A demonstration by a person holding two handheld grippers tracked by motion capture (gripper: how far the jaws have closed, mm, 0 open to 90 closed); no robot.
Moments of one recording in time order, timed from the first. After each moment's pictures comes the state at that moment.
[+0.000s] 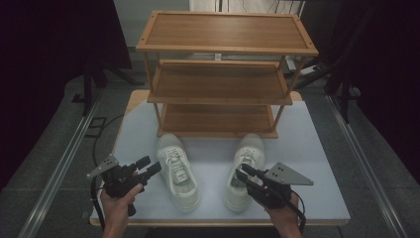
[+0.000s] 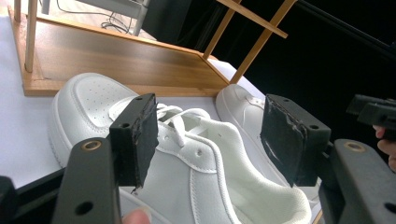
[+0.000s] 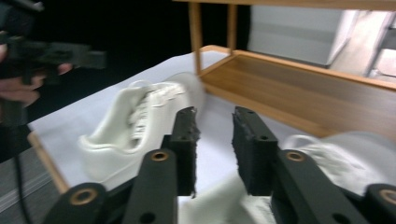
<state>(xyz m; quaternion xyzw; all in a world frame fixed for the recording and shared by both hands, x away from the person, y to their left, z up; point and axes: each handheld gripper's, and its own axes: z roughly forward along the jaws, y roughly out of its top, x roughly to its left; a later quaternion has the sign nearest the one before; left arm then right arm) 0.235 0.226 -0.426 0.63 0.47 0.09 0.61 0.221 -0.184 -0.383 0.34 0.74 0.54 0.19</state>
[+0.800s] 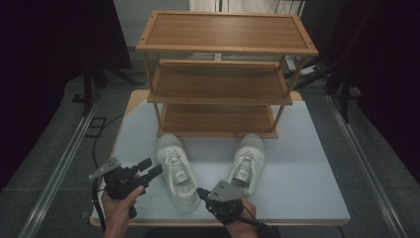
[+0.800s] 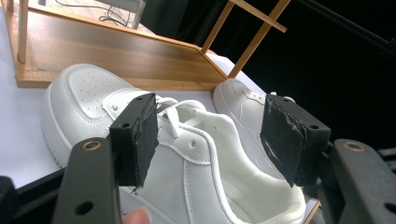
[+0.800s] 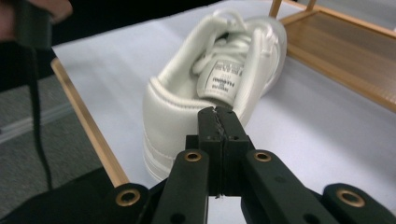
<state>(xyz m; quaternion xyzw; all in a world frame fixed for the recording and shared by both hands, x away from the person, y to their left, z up) 0.233 0.223 -0.429 0.63 0.48 0.08 0.61 0.203 -0.083 -0.434 0.27 0.82 0.47 0.17</state>
